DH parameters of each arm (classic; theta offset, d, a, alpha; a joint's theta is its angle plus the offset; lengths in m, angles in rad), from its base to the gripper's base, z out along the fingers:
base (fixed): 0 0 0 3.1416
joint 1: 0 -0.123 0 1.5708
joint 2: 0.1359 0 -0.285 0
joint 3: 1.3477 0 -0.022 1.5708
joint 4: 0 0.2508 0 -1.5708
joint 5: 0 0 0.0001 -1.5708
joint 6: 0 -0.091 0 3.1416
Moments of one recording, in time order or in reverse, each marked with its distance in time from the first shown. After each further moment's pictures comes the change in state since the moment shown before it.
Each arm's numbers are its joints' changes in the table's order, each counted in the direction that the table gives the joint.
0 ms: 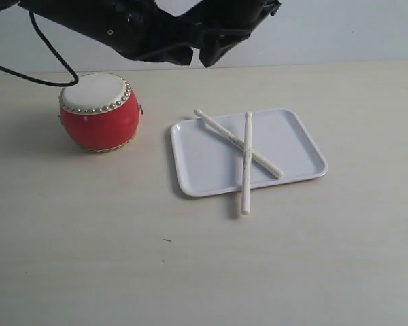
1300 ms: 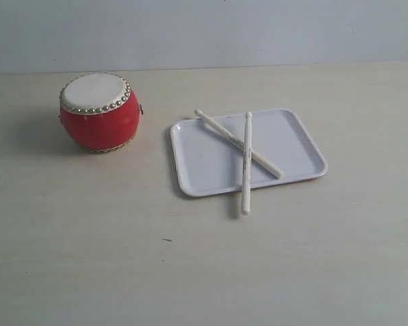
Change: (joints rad) left arm 0.097 -1.524 0.615 0.106 -0.171 0.031; right arm -0.002 -1.262 0.483 0.287 -0.270 0.097
